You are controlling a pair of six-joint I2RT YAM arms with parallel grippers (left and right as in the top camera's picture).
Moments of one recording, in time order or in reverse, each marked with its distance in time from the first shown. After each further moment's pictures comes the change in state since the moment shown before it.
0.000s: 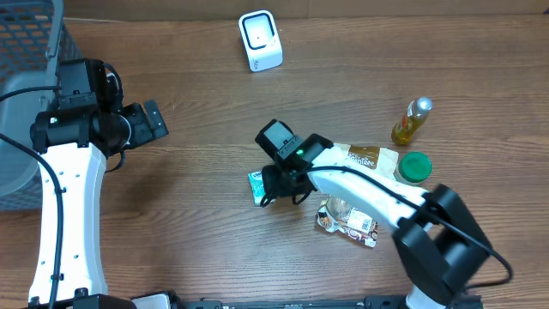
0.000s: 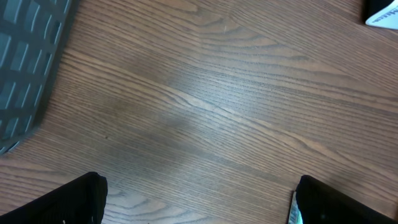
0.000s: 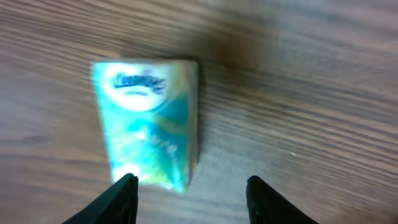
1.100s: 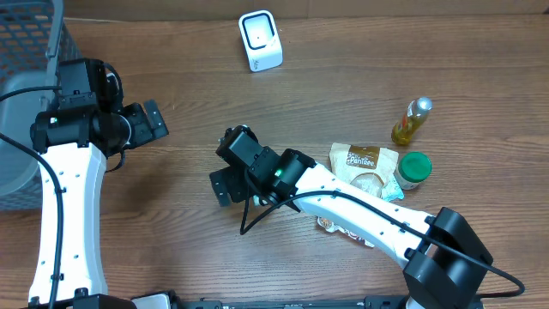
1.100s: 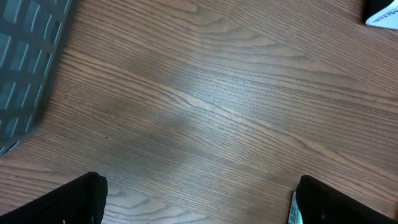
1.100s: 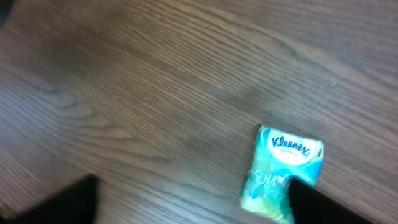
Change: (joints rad) left arm 0.000 0.000 0.000 0.000 0.000 0.000; right arm 0.175 -0.038 0.101 0.146 0.093 -0.042
